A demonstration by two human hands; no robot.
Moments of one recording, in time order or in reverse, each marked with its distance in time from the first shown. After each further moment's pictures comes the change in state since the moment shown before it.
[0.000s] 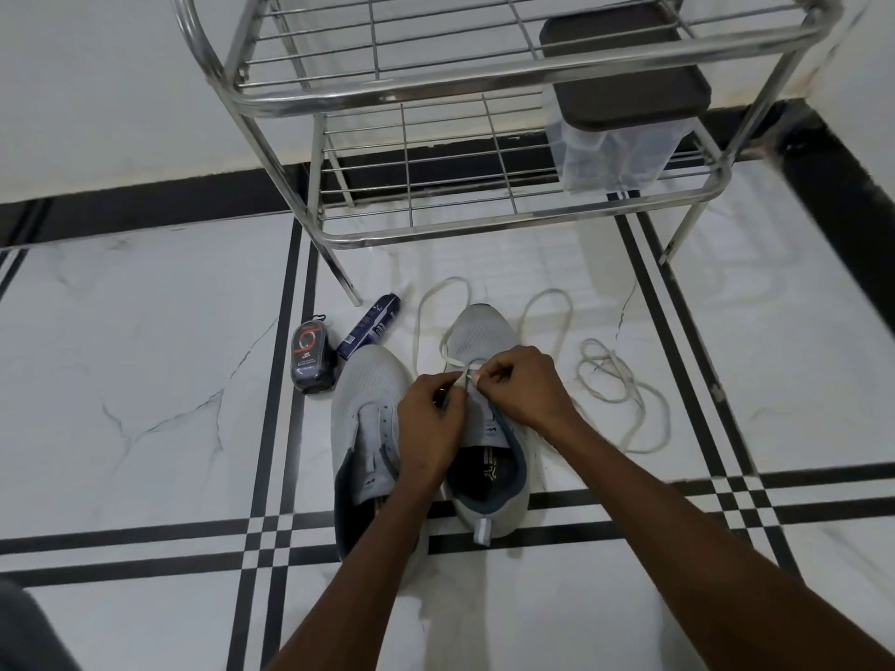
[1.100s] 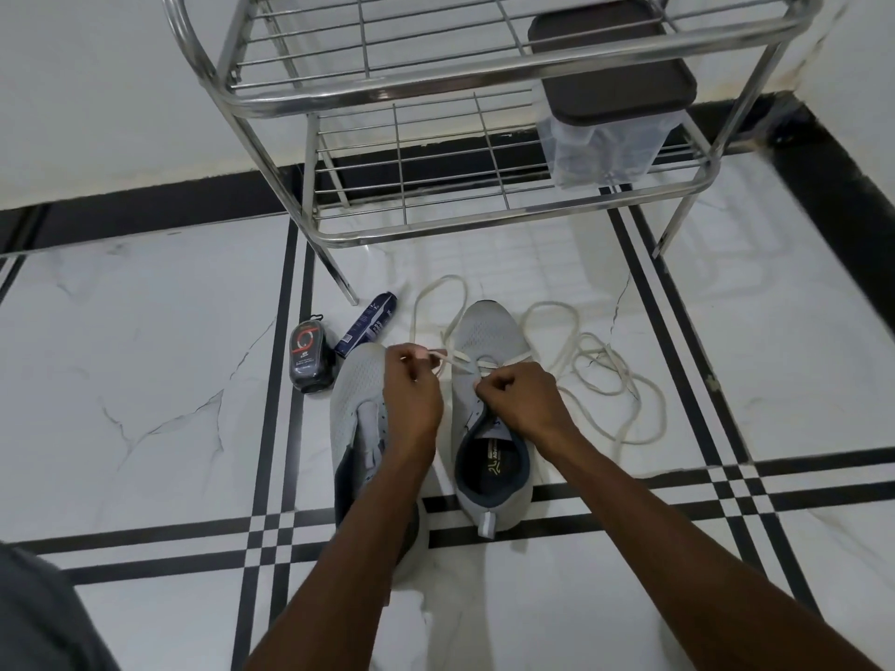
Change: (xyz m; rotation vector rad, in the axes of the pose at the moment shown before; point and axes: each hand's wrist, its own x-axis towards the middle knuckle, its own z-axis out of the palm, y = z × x) left_hand 0.017 0.020 -0.004 -0.348 0.085 -0.247; right_hand -0.028 0.000 0.002 0.144 -0.003 0.159
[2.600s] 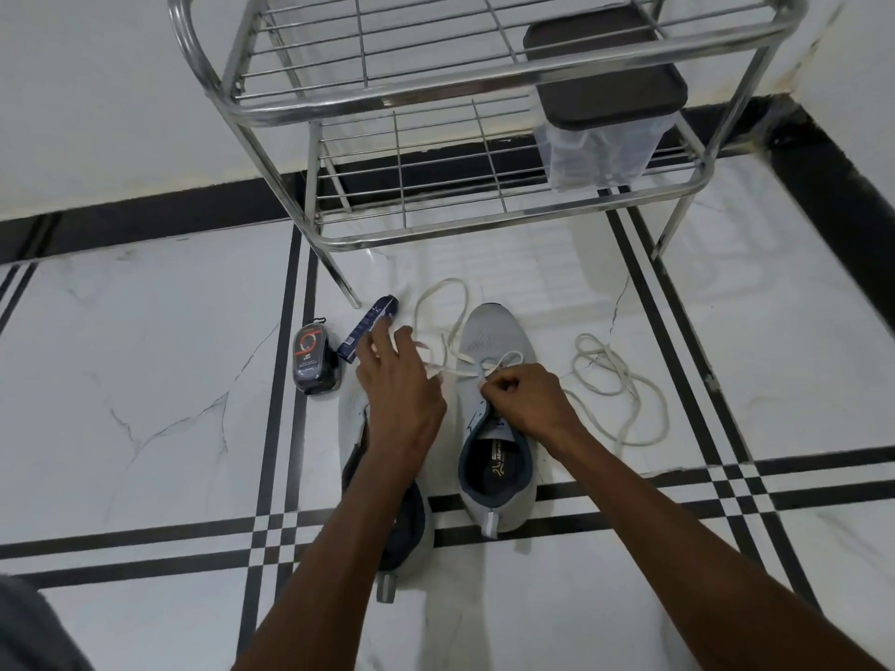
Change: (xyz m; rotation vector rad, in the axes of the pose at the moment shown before) left_hand 0.001 0.013 -0.023 1.094 0.004 0.450; right_hand -0.006 -0.002 -0.008 -0.058 -0.008 -0.051
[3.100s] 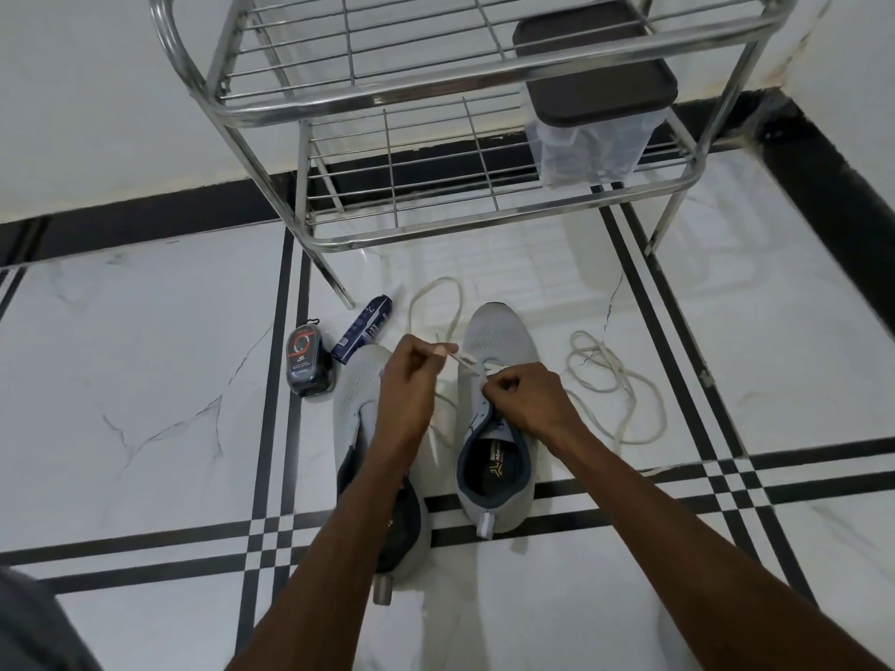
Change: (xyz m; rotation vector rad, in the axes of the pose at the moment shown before) left_hand -0.001 0.013 0.002 -0.994 -0.161 -0.160; right_hand 0.000 0.005 -0.007 -0.010 -0.014 0.058
